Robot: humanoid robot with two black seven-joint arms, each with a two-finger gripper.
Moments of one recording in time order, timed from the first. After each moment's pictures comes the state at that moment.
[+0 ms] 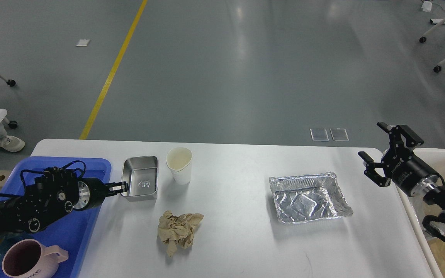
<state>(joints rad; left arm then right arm) -0.82 0.42 0.02 -0.73 1.10 -0.21 -0.10 0.34 -0.57 1.03 0.95 -0.35 0.44 0.23</state>
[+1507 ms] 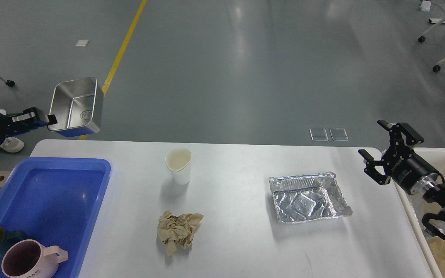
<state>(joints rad) -0.95 1.07 -0.25 -1.17 0.98 -0.44 -0.13 0.35 -0.57 1.03 0.95 -0.35 0.43 0.23</state>
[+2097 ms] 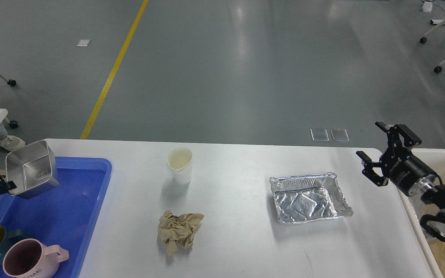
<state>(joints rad) -0.56 1.02 -0.25 -1.02 0.84 -0.24 -0.13 0.34 -0.56 1.03 0.95 -0.35 0.44 0.23</state>
